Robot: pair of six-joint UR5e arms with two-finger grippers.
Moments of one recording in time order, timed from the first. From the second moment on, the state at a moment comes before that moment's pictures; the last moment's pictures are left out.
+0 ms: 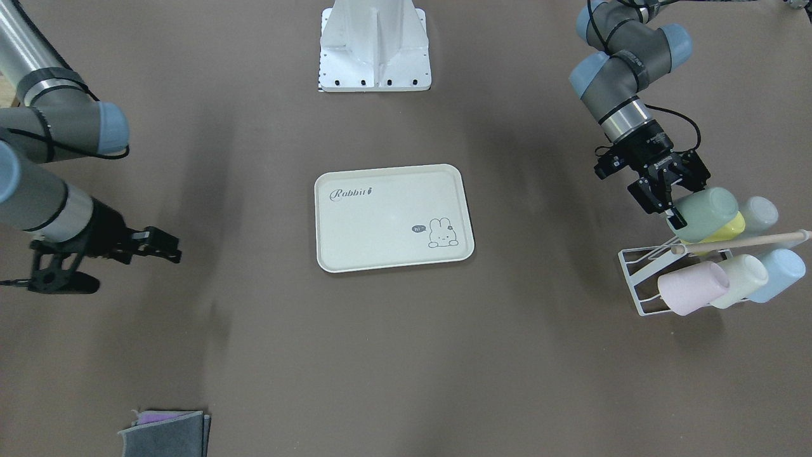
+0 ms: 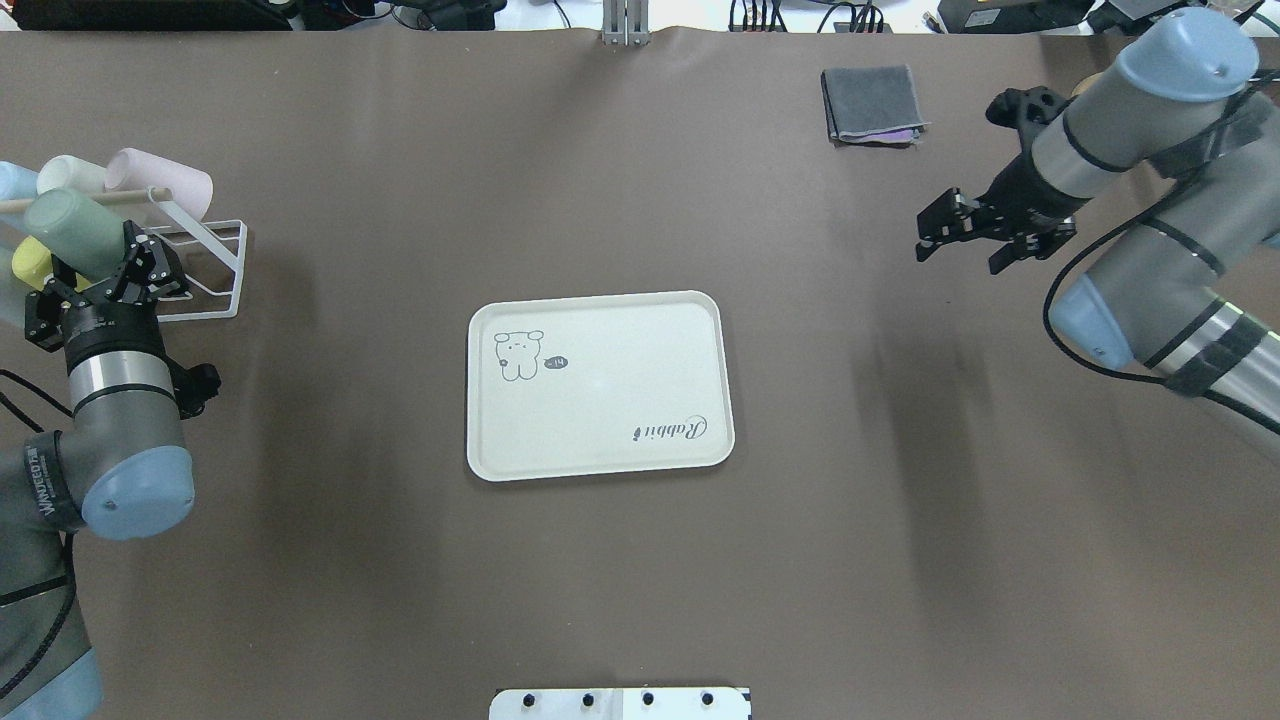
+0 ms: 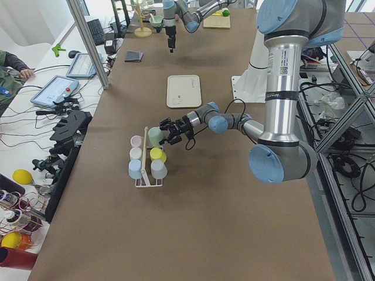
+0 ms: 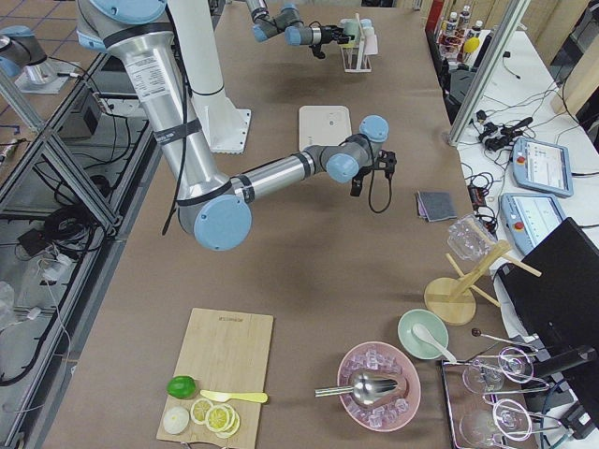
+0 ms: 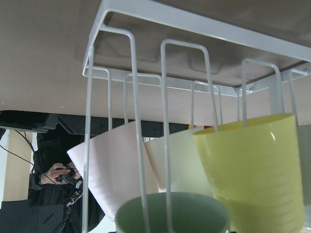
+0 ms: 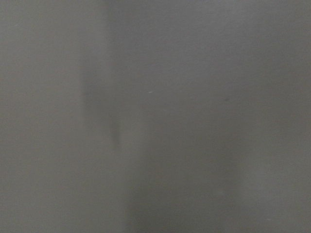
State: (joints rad) left arm -0.46 -1.54 -1.86 -1.70 -0.50 1.21; right arm 1.04 -1.23 1.54 -1.30 2.35 0.86
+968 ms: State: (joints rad) left arm -0.46 -1.65 -1.96 -1.70 -0.43 1.22; right arm 1.53 -1.57 1.61 -1.65 2.35 0.05
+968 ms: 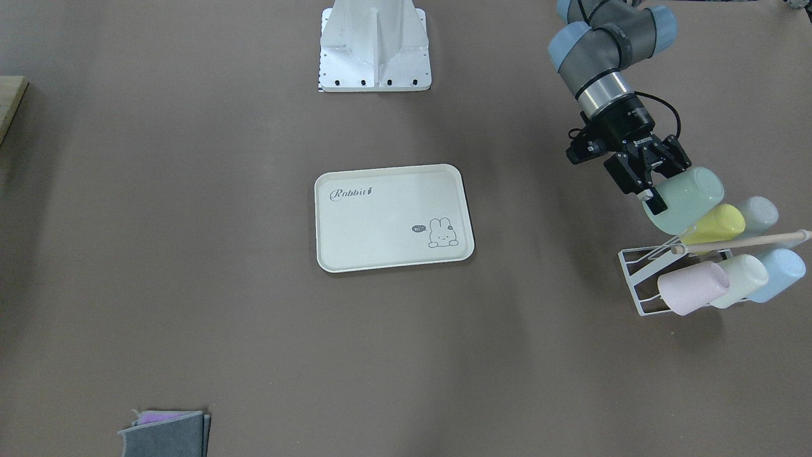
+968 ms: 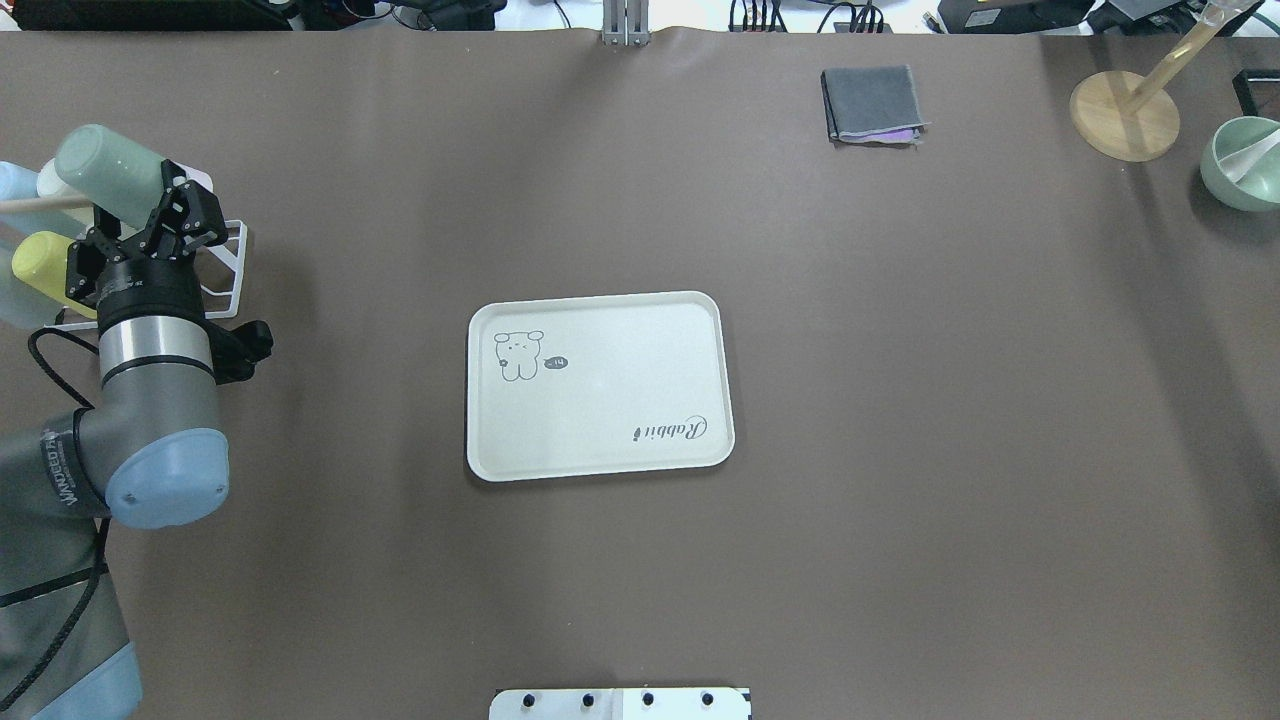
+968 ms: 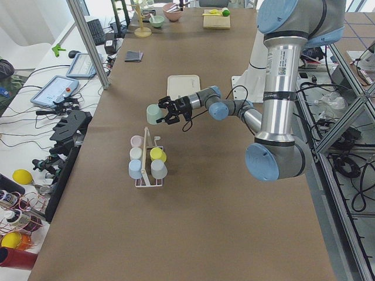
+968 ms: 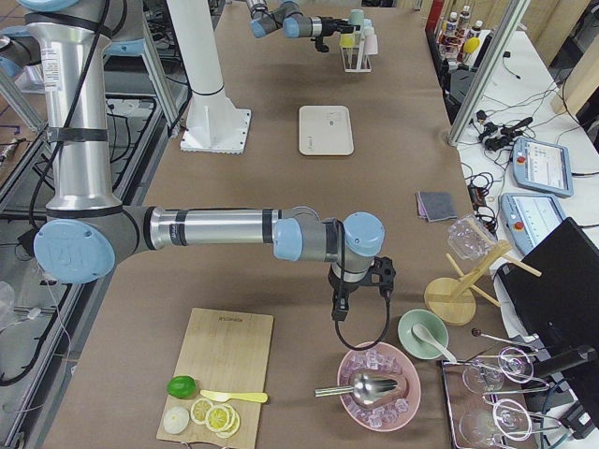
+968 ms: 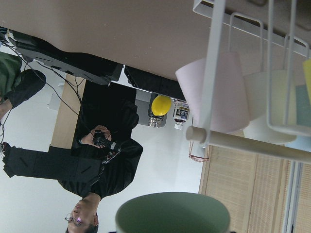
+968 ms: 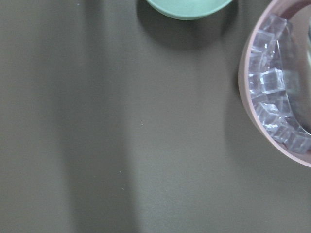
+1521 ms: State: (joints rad) left arm -0.46 -1.71 -2.00 -1.75 -0.44 1.23; right arm 1.55 -1.56 1.61 -1.64 2.28 0.04
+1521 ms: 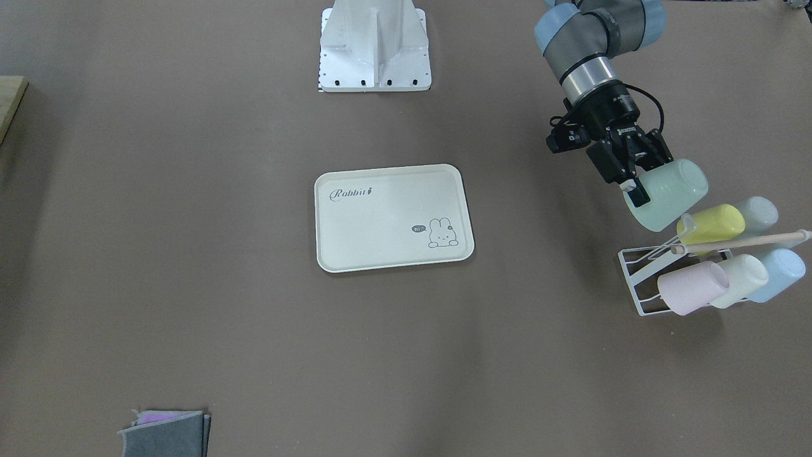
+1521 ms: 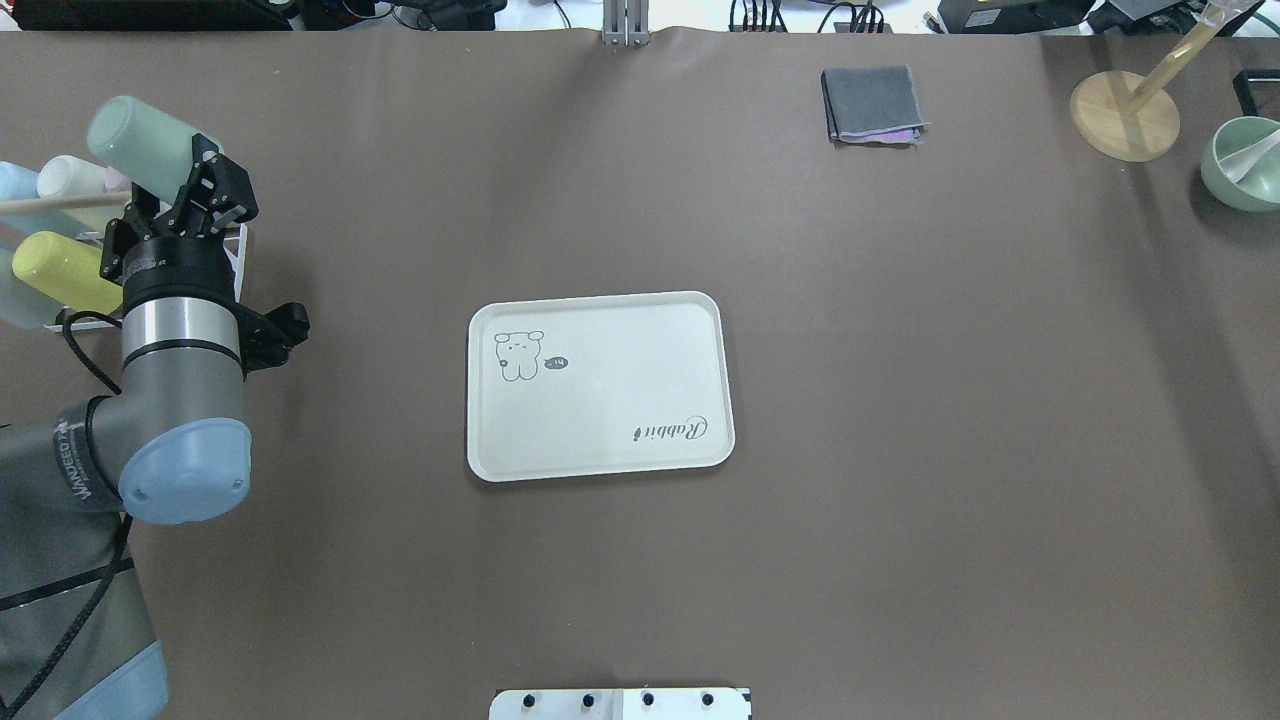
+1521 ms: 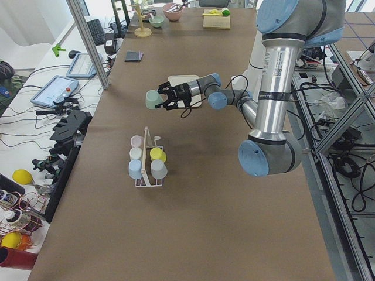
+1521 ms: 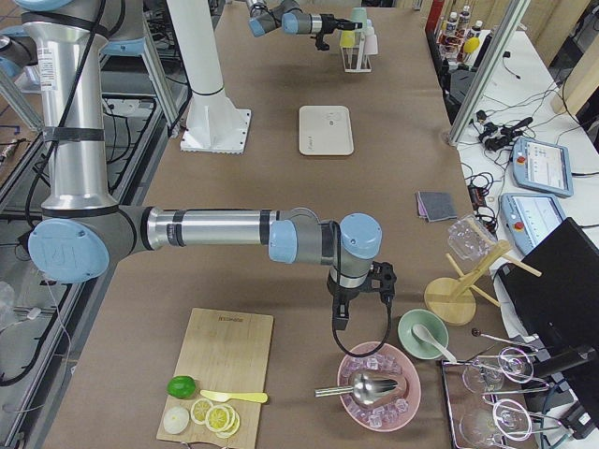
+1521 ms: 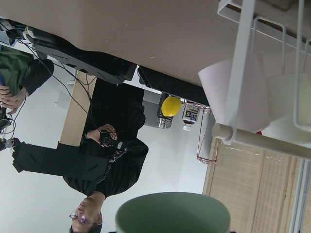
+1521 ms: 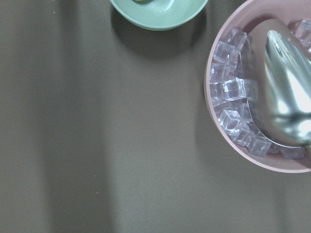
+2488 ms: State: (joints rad) left arm -0.45 -1.77 -1.91 -2.40 -0.66 1.19; right arm 1.54 -1.57 1.60 -1.64 2.25 0.05
